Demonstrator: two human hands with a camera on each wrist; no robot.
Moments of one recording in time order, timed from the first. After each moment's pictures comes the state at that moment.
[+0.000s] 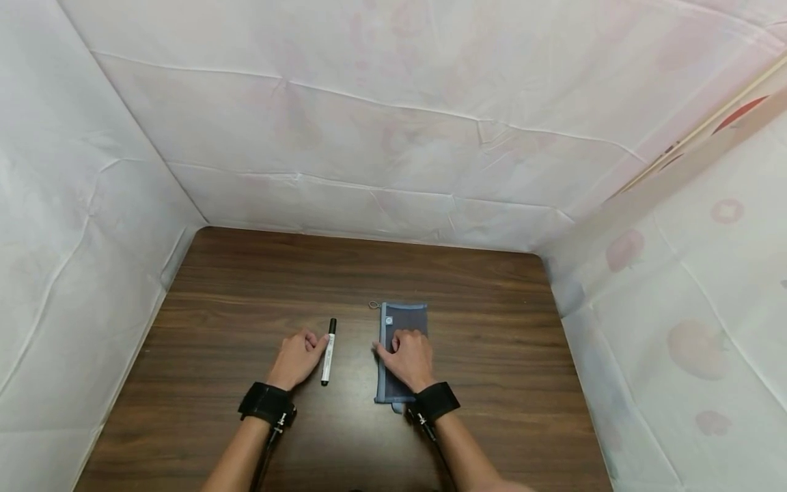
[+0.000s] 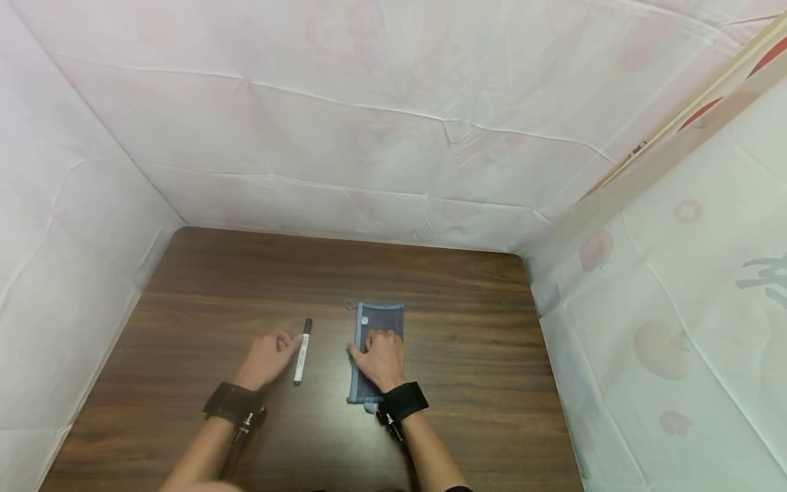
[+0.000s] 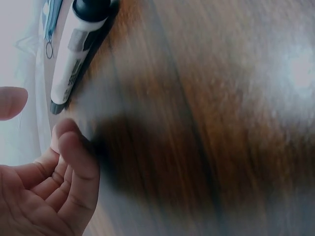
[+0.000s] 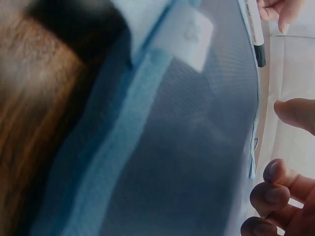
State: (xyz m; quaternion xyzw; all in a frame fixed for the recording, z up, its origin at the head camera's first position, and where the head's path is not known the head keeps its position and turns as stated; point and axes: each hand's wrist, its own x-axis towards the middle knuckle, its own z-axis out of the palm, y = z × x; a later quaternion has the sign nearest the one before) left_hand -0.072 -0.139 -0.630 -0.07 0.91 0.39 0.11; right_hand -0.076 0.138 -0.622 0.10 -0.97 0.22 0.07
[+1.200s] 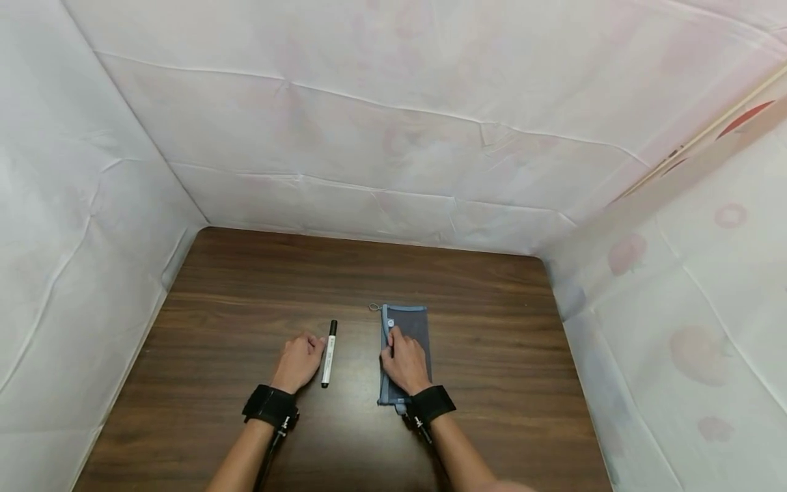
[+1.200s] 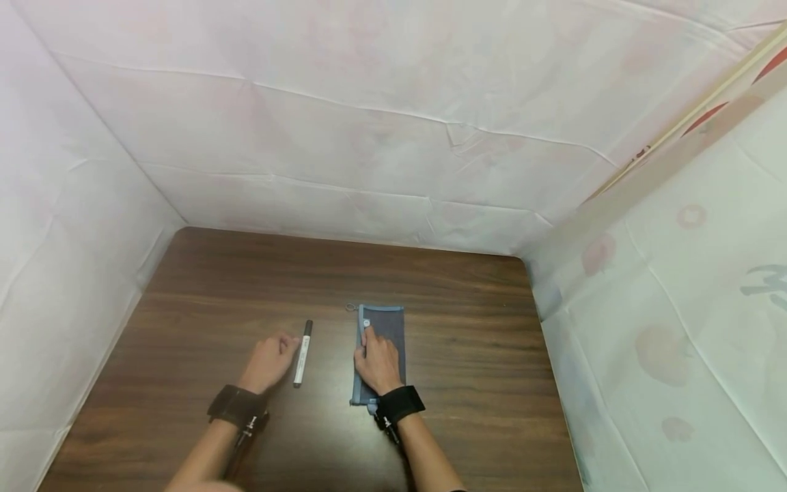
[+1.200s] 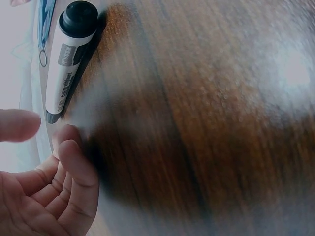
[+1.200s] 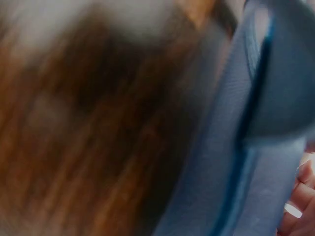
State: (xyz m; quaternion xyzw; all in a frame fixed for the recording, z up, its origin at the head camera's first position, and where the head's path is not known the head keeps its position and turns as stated) left_hand -0.070 -0.135 -0.639 -0.06 0.91 0.40 0.08; right_hand -0.078 0.135 -0.647 0.14 -0.94 0.29 0.07
